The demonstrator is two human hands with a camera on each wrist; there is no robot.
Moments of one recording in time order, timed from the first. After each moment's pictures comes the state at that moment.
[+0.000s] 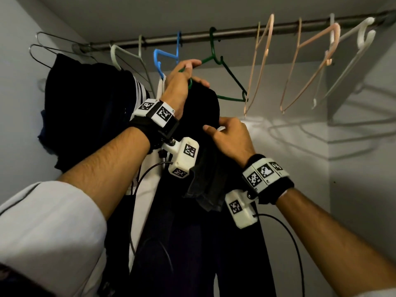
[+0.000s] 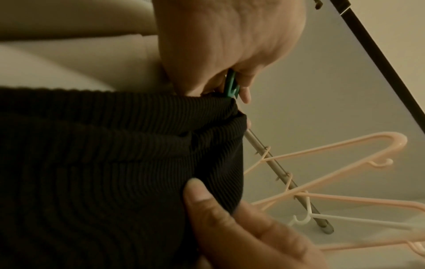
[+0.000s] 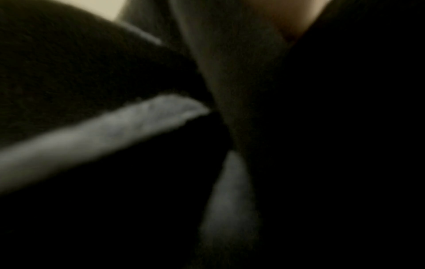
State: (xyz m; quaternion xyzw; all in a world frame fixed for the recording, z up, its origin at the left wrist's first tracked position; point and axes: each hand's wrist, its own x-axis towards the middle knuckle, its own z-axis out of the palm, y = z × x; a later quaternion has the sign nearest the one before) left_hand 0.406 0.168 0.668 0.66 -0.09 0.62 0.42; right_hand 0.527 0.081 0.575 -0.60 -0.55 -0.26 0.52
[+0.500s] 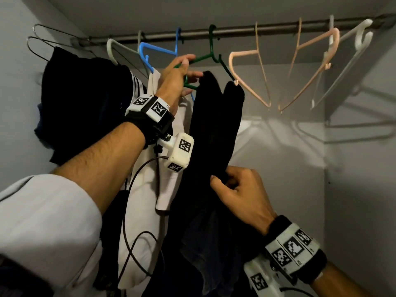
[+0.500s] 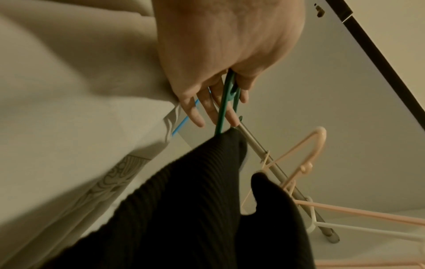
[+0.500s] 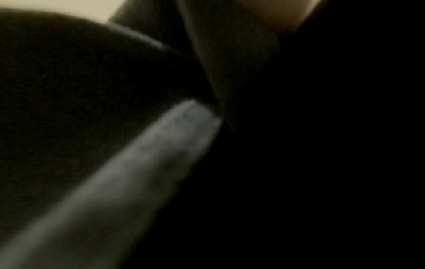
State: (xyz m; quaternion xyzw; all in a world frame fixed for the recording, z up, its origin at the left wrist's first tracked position) left_hand 0.395 0.174 0.673 0.67 -0.04 0.61 0.42; right_hand 0.524 0.029 0.463 -0.55 -0.61 -0.26 0.51
